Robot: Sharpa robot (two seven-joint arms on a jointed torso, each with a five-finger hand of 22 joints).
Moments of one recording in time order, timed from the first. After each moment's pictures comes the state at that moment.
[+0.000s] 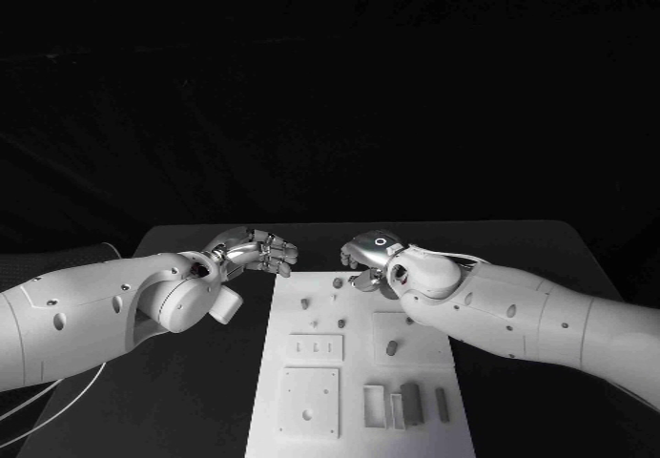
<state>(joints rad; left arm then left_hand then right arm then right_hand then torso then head) 1.36 -0.83 -0.24 1.42 -0.21 -0.19 0.17 1.09 -0.09 0.50 -0.28 0.05 0.77 0.19 0.39 0.43 1.08 0.15 0.16 0.13 0.97 0.11 0.35 0.69 0.05 0.91 0.02 0.17 0.85 1.23 -0.48 -0.12 1.17 -1.81 -0.33 -0.17 1.14 -0.15 0.61 -0.29 0.08 0.86 0.16 0.29 0.44 1.19 0.11 0.08 0.17 1.28 0.00 1.26 0.68 0.18 1.15 0.00 0.77 1.31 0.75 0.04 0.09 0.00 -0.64</state>
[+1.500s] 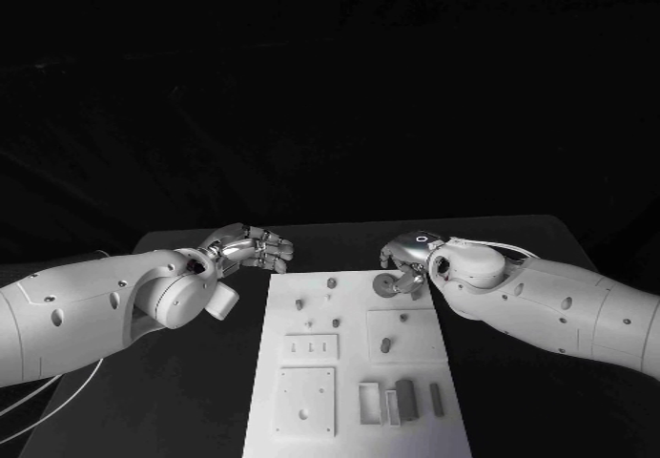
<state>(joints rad) 1.36 -0.83 -0.24 1.40 -0.21 -0.18 0.18 1.08 -0.10 0.50 -0.28 0.05 0.76 0.20 0.37 0.43 1.07 0.15 0.15 0.13 0.97 0.11 0.34 0.69 0.05 0.91 0.02 0.17 0.85 1.23 -0.62 -0.11 1.20 -1.77 -0.16 -0.16 1.04 -0.29 0.60 -0.15 0.08 0.81 0.11 0.34 0.44 1.03 0.01 1.27 1.14 1.25 -0.09 1.55 0.87 0.24 1.15 -0.03 0.91 1.31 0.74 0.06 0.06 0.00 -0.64</state>
